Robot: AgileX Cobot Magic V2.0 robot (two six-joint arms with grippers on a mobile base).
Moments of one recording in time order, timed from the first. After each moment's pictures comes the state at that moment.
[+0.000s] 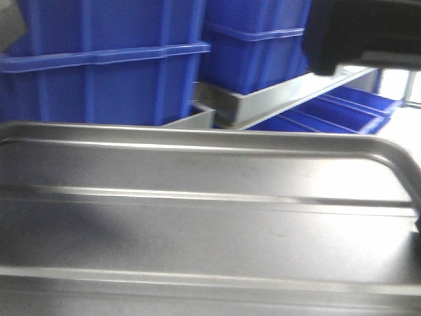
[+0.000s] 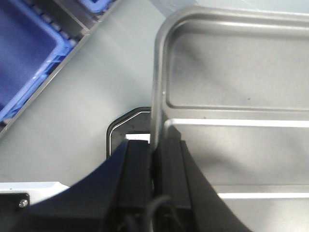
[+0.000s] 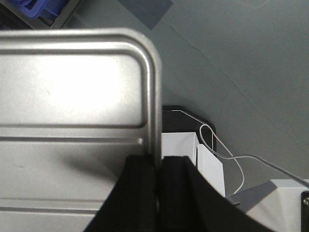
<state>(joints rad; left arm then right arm) -1.31 1.14 -0.93 0.31 1.22 -1.27 1.22 1.14 -0.89 -0.29 1.17 1.44</state>
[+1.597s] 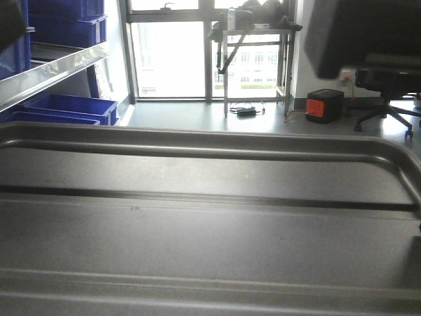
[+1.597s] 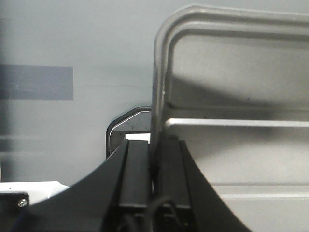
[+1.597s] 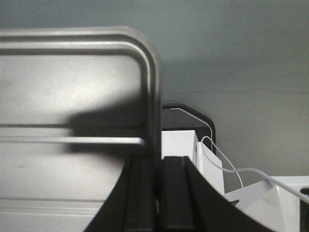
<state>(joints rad) -1.31 1.14 -0.93 0.31 1.22 -1.27 1.22 1.14 -0.89 -0.28 1.17 1.44</state>
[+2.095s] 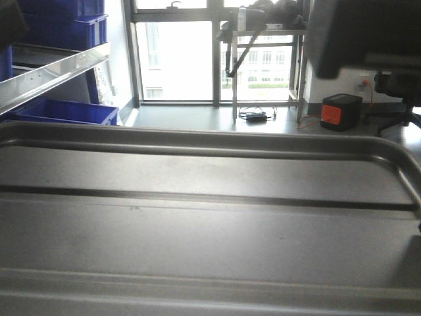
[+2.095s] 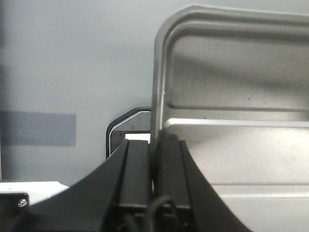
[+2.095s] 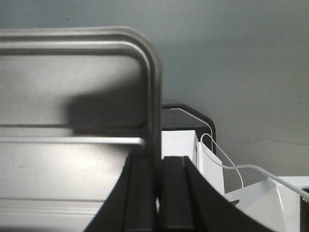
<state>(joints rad) -1.31 1.14 -0.93 0.31 1.22 -1.27 1.22 1.14 -0.89 -0.28 1.17 1.44</state>
